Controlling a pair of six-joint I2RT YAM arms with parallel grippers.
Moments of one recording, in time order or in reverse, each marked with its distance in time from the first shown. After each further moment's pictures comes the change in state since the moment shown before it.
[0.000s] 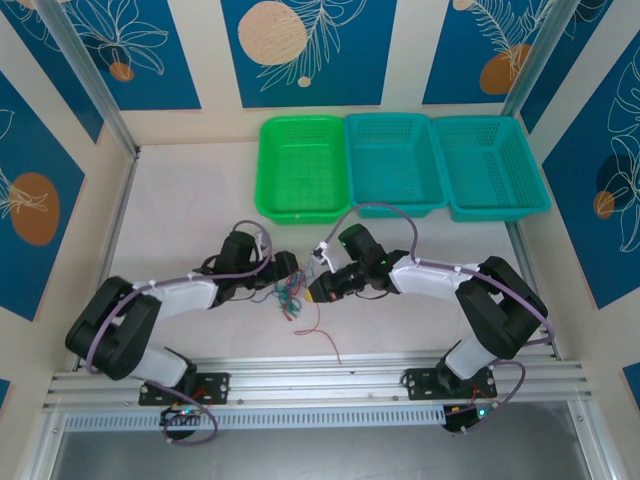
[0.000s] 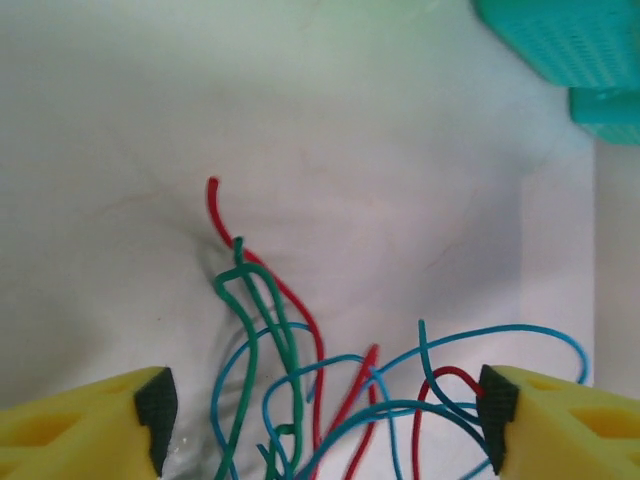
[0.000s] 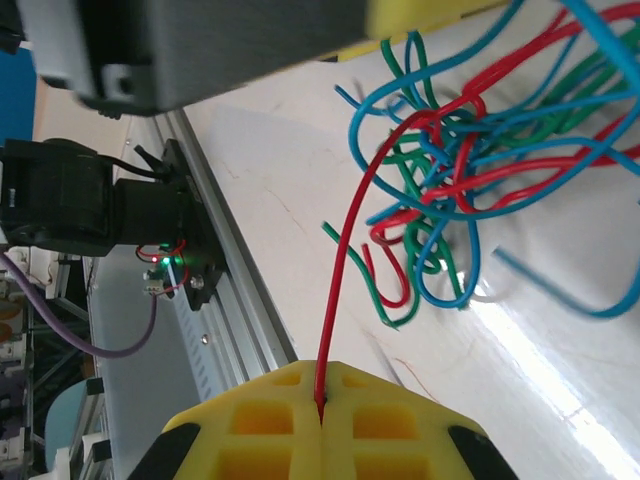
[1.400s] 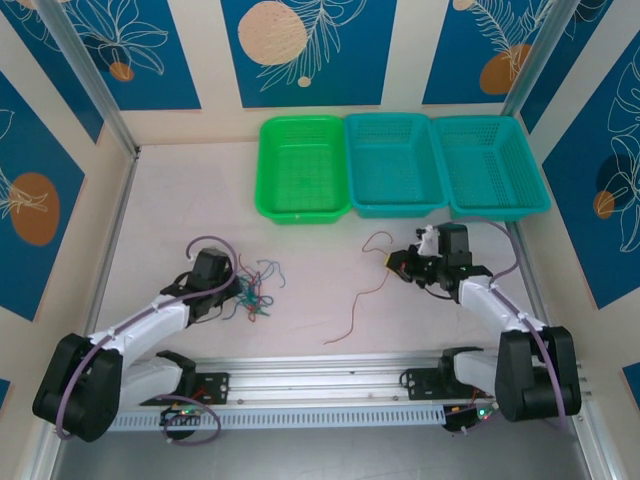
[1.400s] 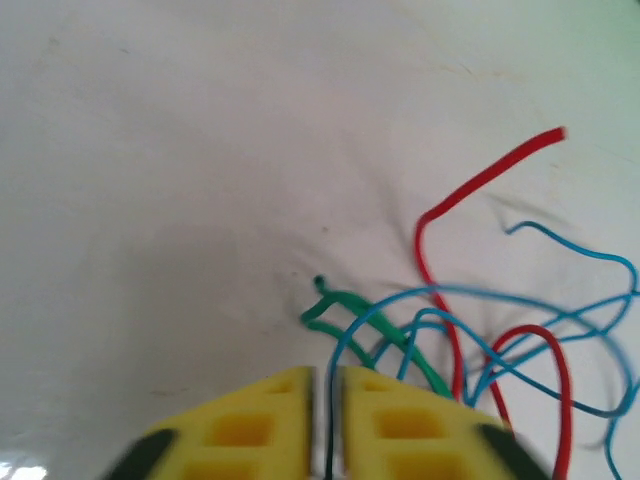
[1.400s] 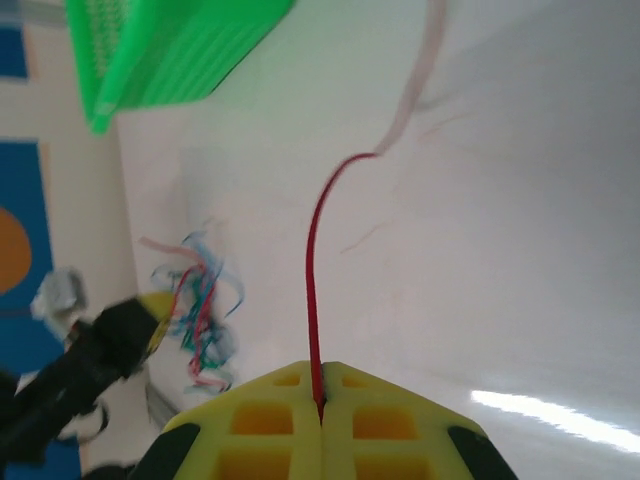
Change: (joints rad) left arm 0.143 -0.360 -0.143 -0.396 -0.452 0.111; right arm -0.600 -0.423 -0.237 -0.118 0.067 0.261
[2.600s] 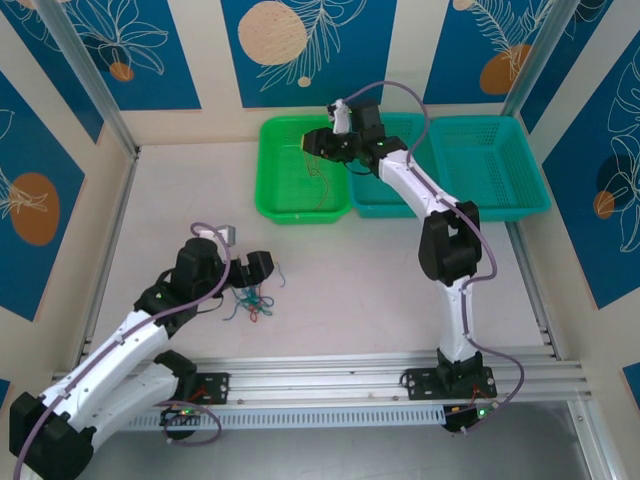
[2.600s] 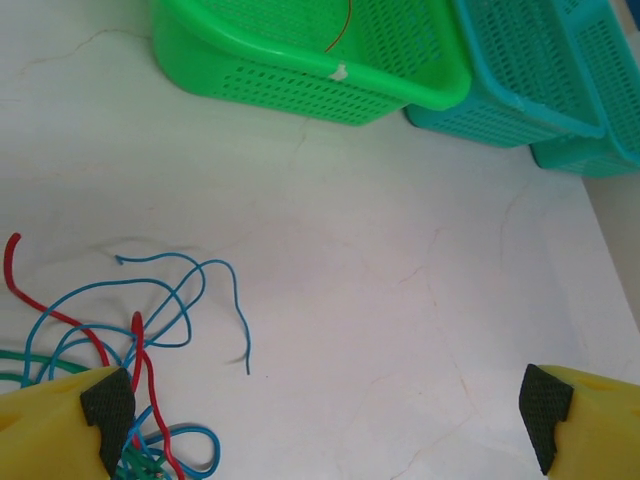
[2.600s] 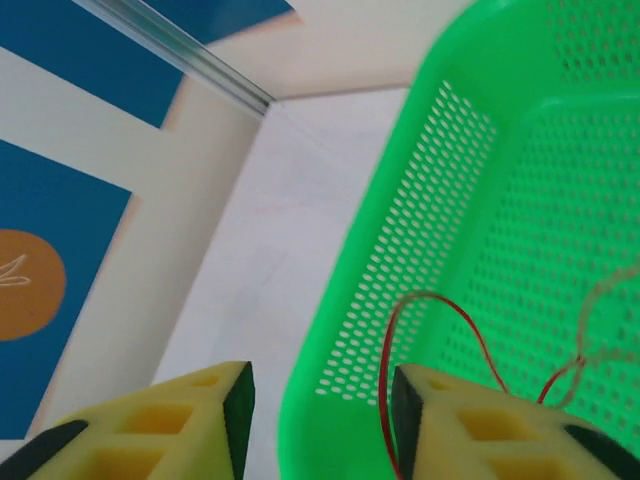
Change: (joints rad) left arm -0.143 -0.292 0.194 -0.158 0.197 0.108; right arm 0.277 1.037 1.486 -0.178 0.145 -0.174
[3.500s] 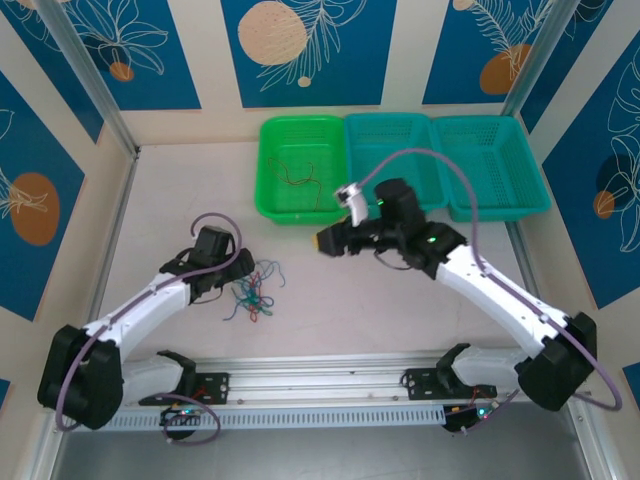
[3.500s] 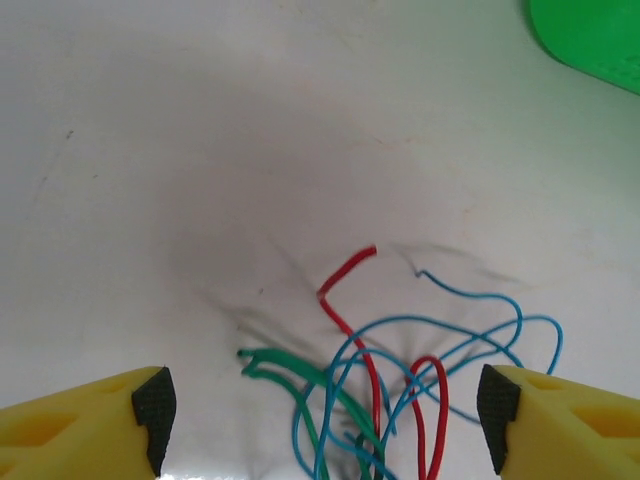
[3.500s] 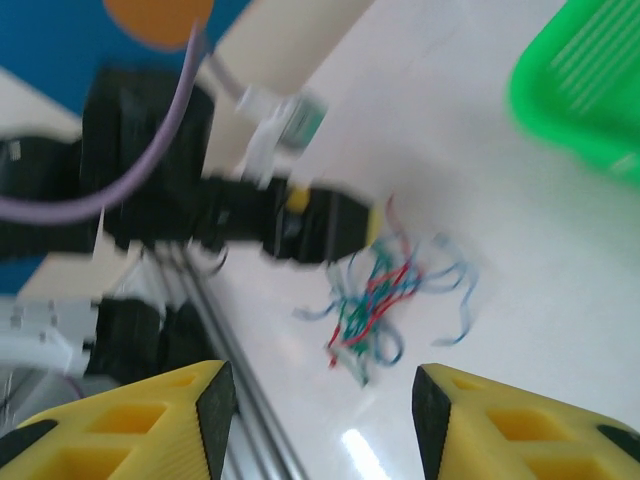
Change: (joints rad) left arm 0.150 0.382 0.048 -0.039 -0.215 -0.021; right arm 0.313 -0.926 -0.943 -0.002 0.042 -0.167
